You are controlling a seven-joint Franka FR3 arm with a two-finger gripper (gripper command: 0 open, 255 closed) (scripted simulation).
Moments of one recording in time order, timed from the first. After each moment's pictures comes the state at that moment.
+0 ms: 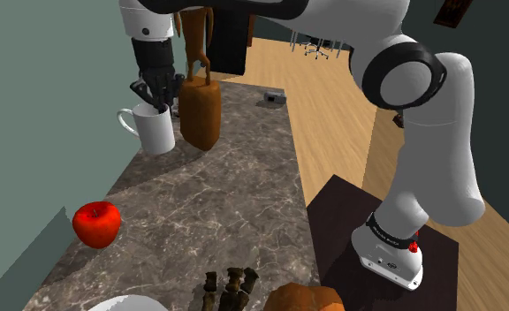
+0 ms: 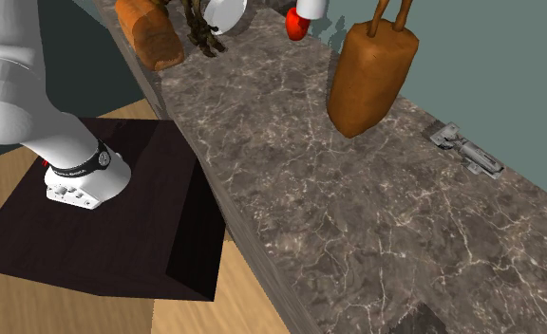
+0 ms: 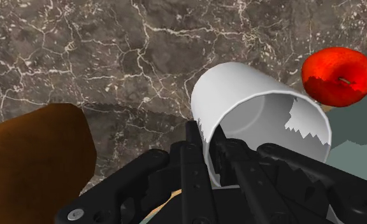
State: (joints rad) arm 0.51 0.54 0.02 -1.02 0.03 1.50 0.41
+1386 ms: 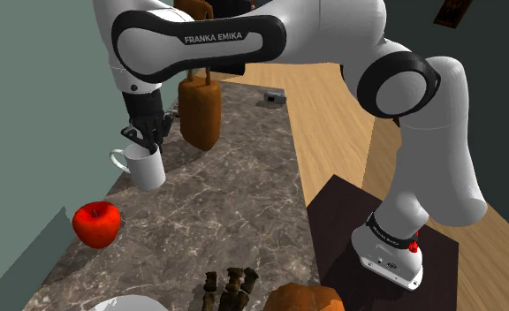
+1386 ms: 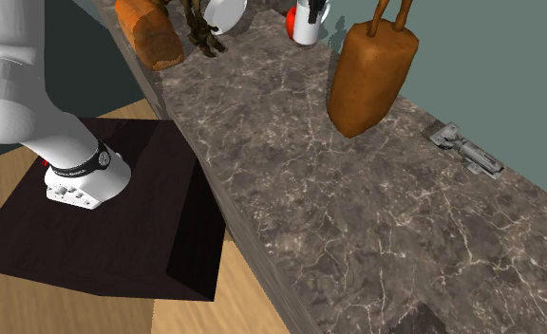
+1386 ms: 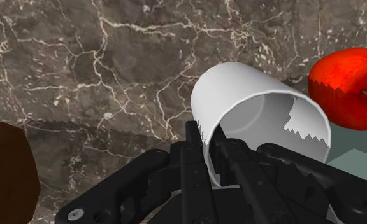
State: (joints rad) arm 0.56 0.59 0.03 -1.19 0.02 1.72 0.46
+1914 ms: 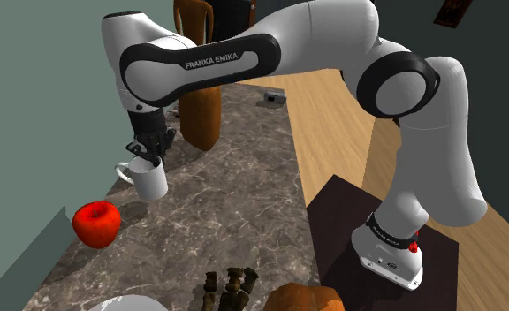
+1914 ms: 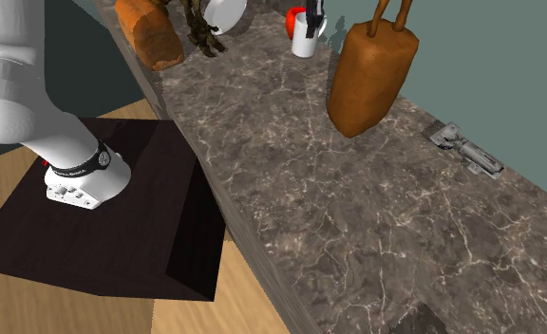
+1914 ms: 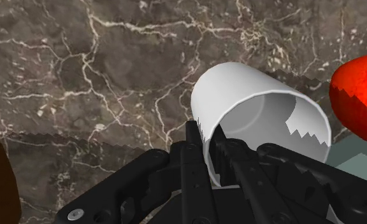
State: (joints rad) arm 0.56 0.59 0.03 -1.29 0.02 1.82 0.46
